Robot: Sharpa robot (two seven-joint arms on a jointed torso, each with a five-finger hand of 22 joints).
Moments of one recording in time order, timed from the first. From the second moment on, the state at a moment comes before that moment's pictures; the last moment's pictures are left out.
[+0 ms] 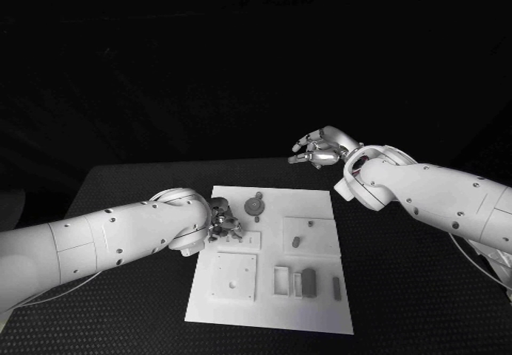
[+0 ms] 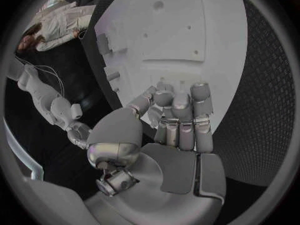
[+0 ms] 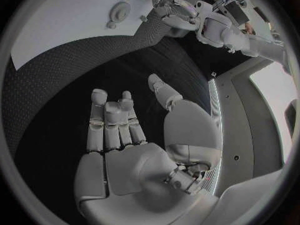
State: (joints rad) left arm 1.27 -0.58 -0.21 1.32 -0.99 -0.03 -0.51; left_hand 0.90 0.08 0.56 -0.28 0.05 1.04 0.08 0.36 0.64 1.35 -0.06 0.81 1.00 1.29 -0.15 1.08 1.15 0.02 1.25 -0.24 0.69 1.31; right arm 1.25 -0.70 0.00 1.27 -0.98 -0.39 -0.01; right_hand 0.95 -0.17 0.54 -0.26 0.05 0.85 0.16 0.22 0.54 0.94 0.06 1.21 0.99 1.07 -0.05 1.47 0.80 0.25 1.00 0.02 0.91 1.31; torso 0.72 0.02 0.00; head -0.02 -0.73
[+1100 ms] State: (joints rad) left arm 1.26 -0.57 -0.22 1.32 -1.02 -0.02 -0.51; left_hand 0.88 0.06 0.56 -0.27 0.05 1.05 0.08 0.35 0.69 1.35 -0.06 0.81 1.00 1.30 -0.16 1.12 1.10 0.02 1.26 -0.24 0.71 1.31; right arm 1.25 -0.70 0.00 1.28 -0.97 -0.39 -0.01; right_hand 0.94 -0.16 0.54 -0.26 0.05 0.85 0.15 0.22 0.54 0.94 0.05 1.21 0.99 1.07 -0.05 1.47 0.80 0.25 1.00 0.02 0.91 1.31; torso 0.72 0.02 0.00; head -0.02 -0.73
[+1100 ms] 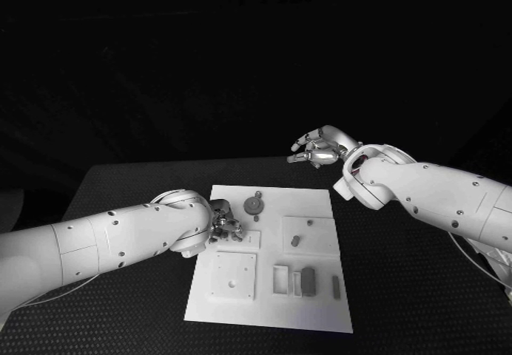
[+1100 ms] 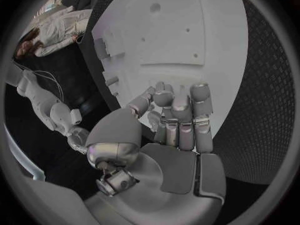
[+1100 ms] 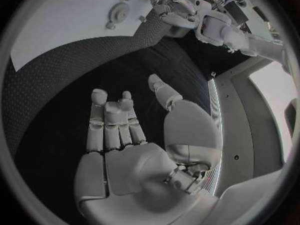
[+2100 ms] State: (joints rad) left arm 1.25 -0.57 -0.22 1.32 -1.04 -0.03 -0.51; left_hand 0.89 0.00 0.58 -0.25 0.05 1.07 0.05 0.33 0.79 1.35 -0.09 0.80 1.00 1.29 -0.17 1.16 1.03 0.02 1.27 -0.26 0.71 1.31; right arm 1.25 -0.70 0.00 1.28 -0.97 -0.38 0.00; right_hand 0.94 -0.16 0.54 -0.26 0.05 0.84 0.16 0.22 0.54 0.93 0.06 1.21 0.99 1.07 -0.05 1.47 0.80 0.25 1.00 0.02 0.91 1.31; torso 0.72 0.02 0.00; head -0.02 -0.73
